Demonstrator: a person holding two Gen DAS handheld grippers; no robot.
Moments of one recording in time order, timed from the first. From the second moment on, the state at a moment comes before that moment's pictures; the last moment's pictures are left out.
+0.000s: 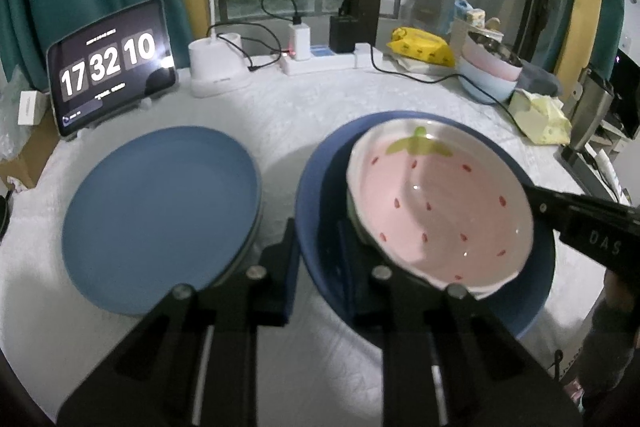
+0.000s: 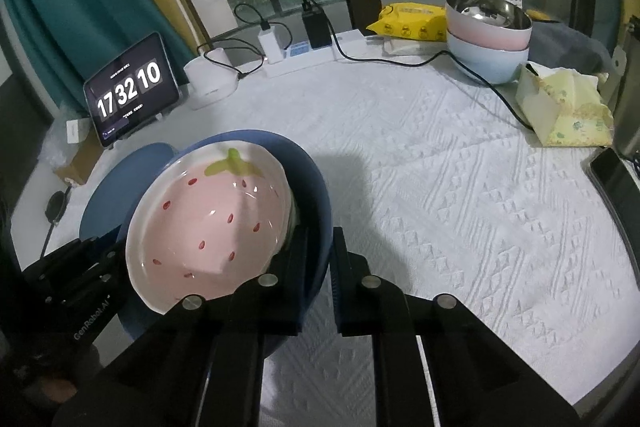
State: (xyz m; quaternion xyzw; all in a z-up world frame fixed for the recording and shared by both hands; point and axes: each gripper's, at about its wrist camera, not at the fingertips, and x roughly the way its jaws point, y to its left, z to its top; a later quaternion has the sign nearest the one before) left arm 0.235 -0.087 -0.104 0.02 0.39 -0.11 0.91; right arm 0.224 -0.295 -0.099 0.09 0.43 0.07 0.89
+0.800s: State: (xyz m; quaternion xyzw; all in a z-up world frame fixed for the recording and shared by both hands) left arm 0.227 -0.082 -0.087 0.01 0.38 -0.11 0.92; right arm 0.217 -0.292 -0.073 0.08 0.41 0.07 0.91
